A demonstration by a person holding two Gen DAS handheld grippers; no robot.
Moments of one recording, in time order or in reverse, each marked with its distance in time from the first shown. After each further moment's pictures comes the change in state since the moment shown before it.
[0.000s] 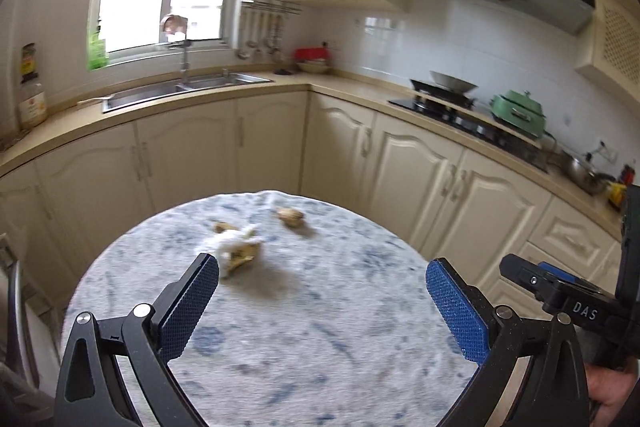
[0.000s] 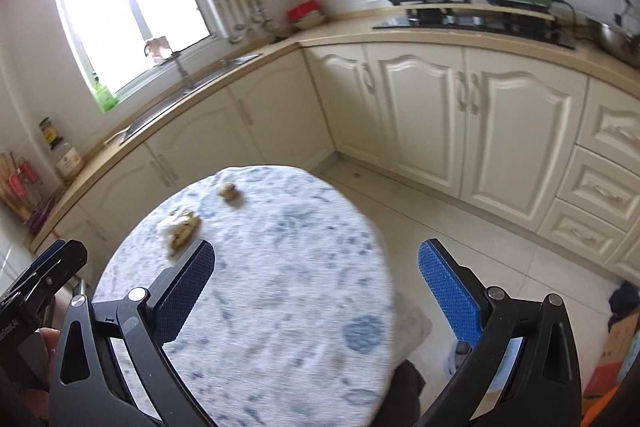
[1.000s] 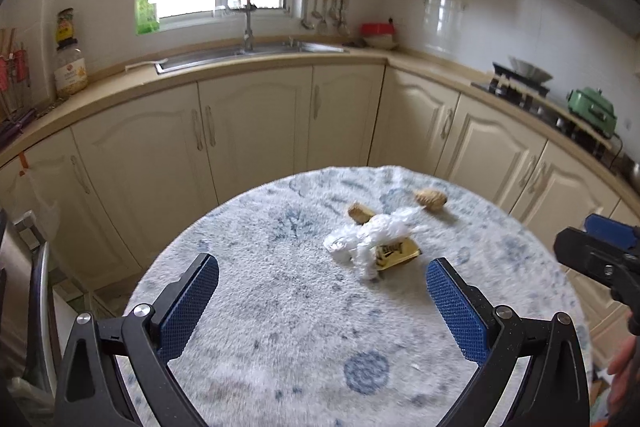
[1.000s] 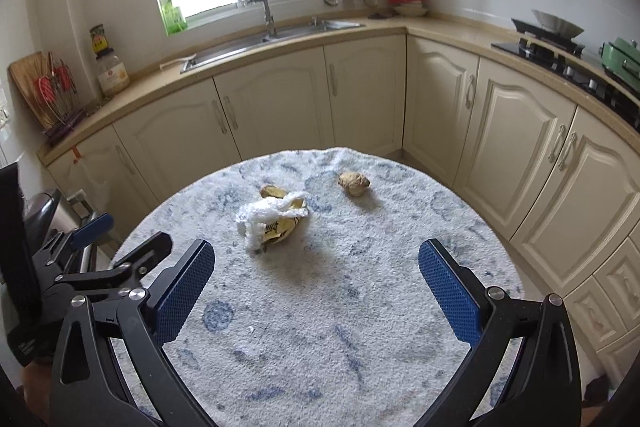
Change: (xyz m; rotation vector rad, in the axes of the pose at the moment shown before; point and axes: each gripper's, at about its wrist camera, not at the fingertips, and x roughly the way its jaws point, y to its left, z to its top) left arm 0.125 0.106 0.021 -0.029 0.123 0.136; right arm 0.102 0.166 -0.002 -0.298 0.107 0.099
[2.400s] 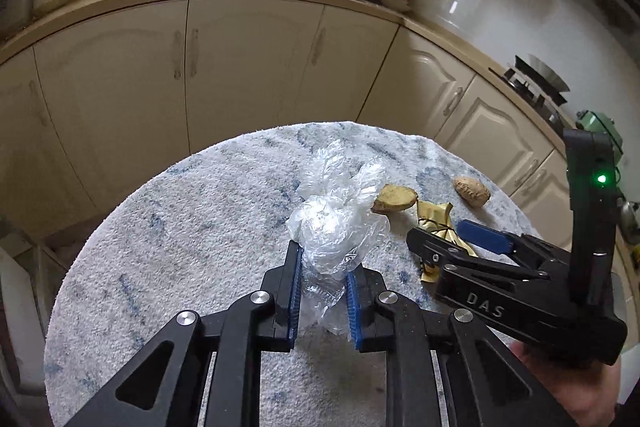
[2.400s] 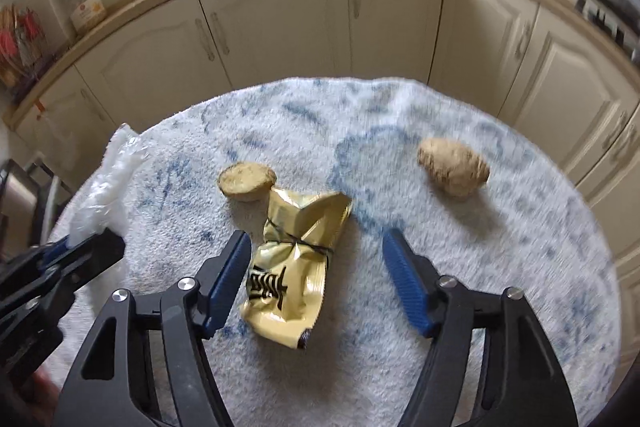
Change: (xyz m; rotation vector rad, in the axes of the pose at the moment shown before) left arm 0.210 0.083 0.096 -0.193 0.165 -0.115; right arm 0.201 0.037 0.011 -0.079 0.249 -0.008
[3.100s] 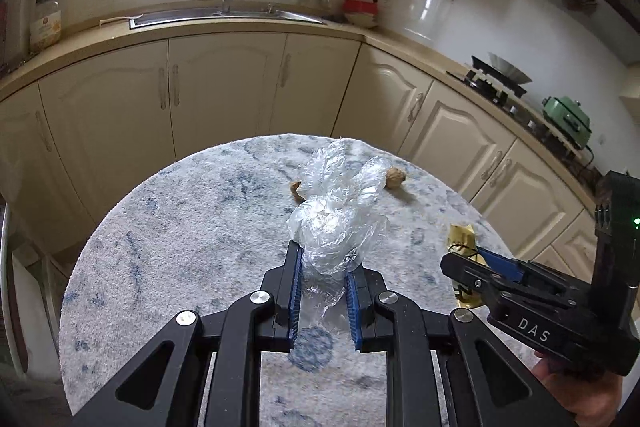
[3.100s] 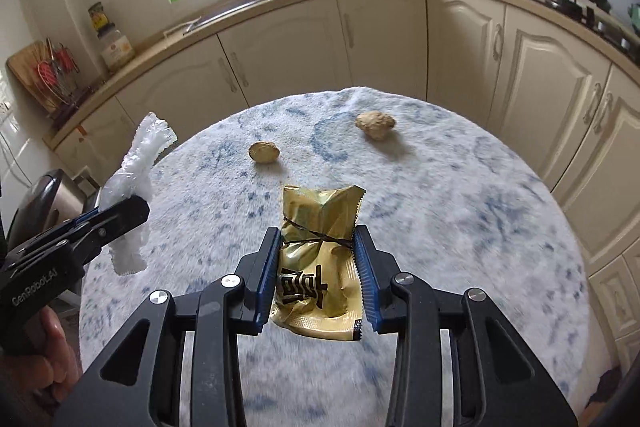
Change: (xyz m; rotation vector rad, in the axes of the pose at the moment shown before) left arm -0.062 -0.076 -0.028 0.099 -0.085 -0.036; right arm -0.134 -0.048 -0.078 0.099 -0.125 0.111
